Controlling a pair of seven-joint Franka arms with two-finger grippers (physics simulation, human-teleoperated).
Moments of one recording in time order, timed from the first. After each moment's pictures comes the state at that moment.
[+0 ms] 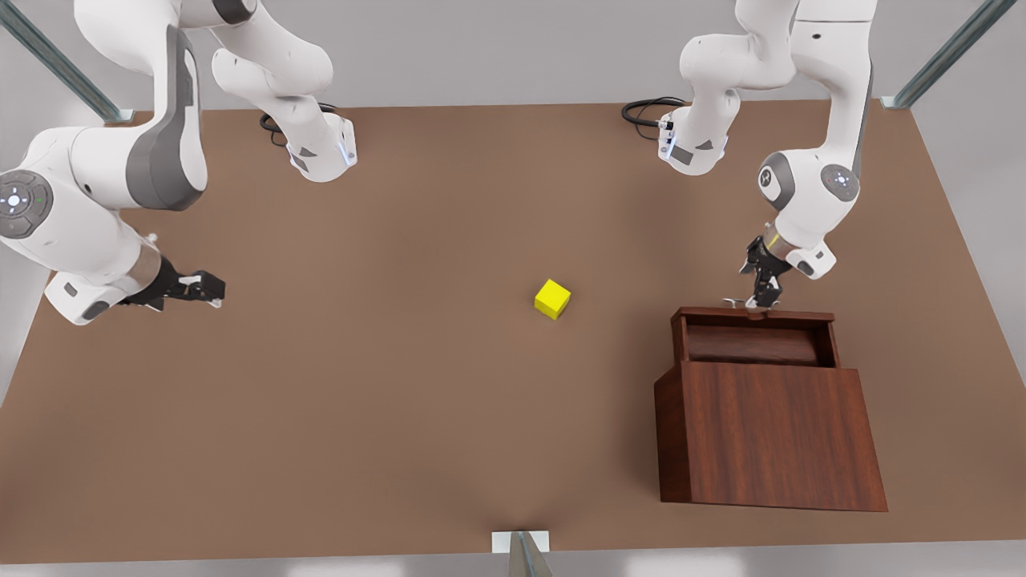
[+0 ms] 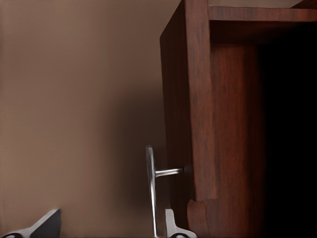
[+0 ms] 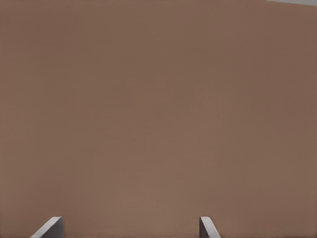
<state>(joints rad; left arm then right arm) -0.11 -0.10 0.11 -2.57 -0.20 2.66 -1.25 0.01 0.18 0.00 -1.46 -0.06 1.59 -0.04</state>
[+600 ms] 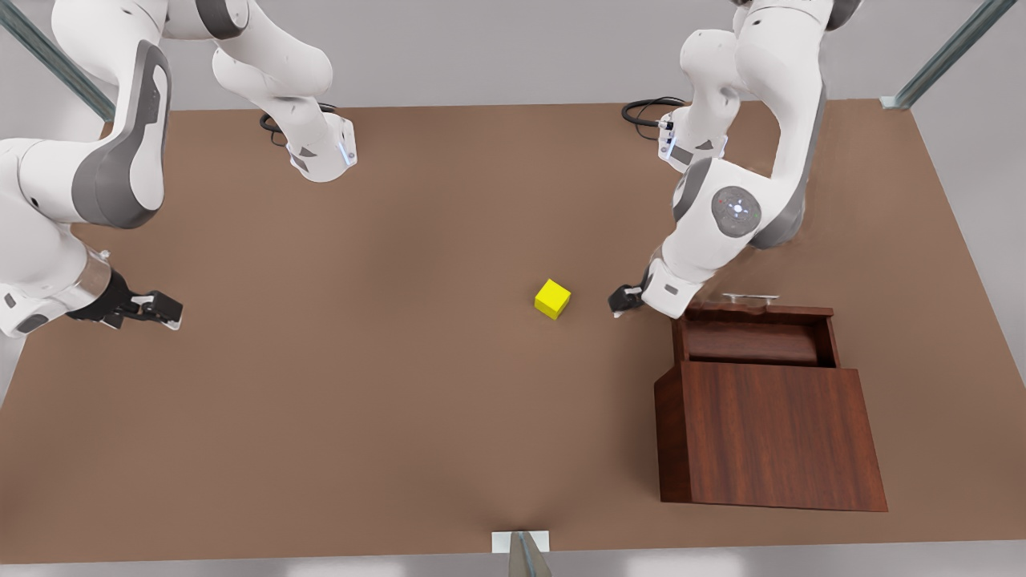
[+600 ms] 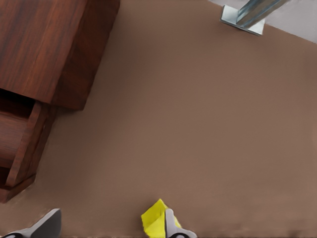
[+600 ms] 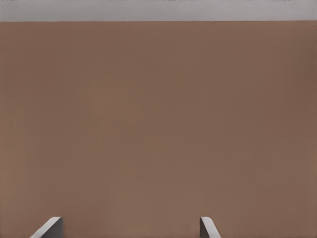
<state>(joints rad) -0.38 0.24 -0.08 -1.75 -0.14 2.09 -0.59 -0.06 0.24 -0.01 -1.38 -0.04 1.65 -0.04</state>
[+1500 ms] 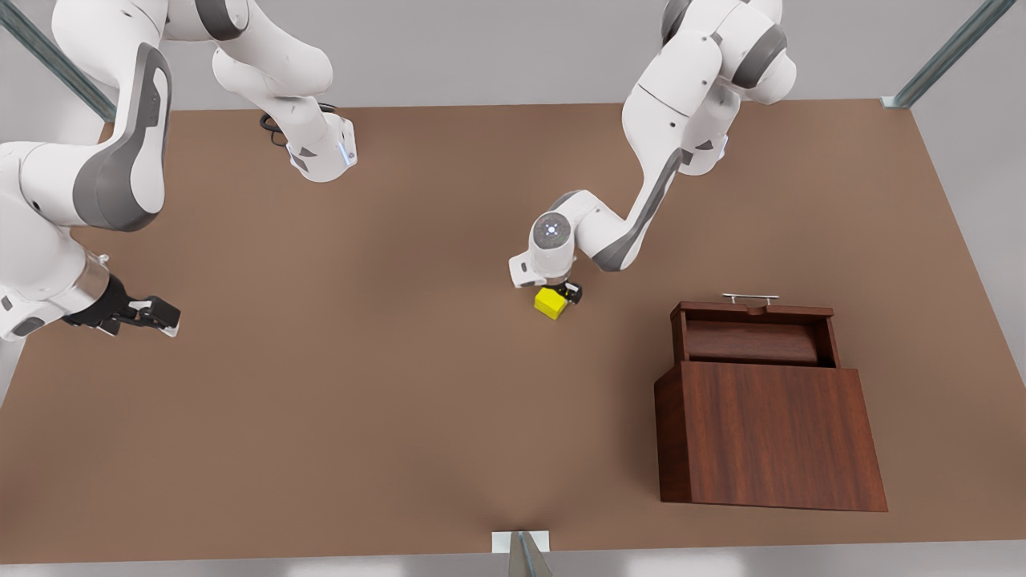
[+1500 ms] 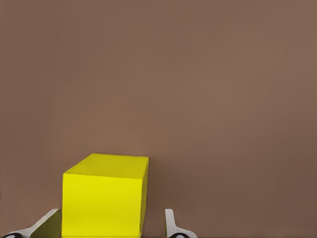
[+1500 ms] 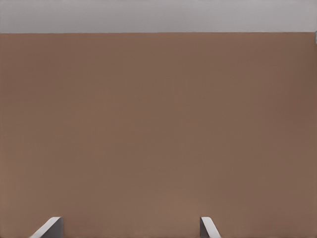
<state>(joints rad) -0.70 0.54 -0.08 -1.89 0.09 2.34 -0.25 -0.06 0.24 -0.01 -1.38 -0.04 1.69 -0.04</state>
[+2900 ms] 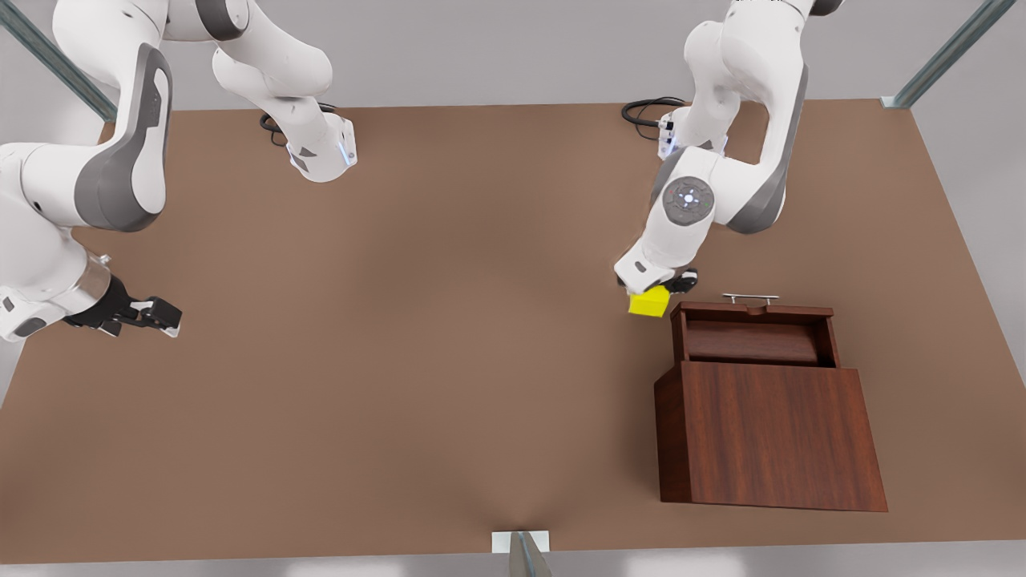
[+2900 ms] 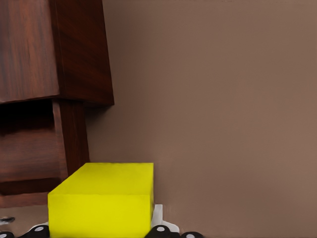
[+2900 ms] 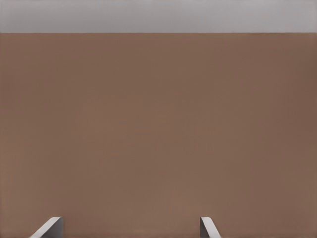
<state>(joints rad) -0.69 0.16 0.27 -1.88 0.03 1.99 -0.29 -0.06 0.24 -0.01 -1.38 -0.04 1.69 -0.04</state>
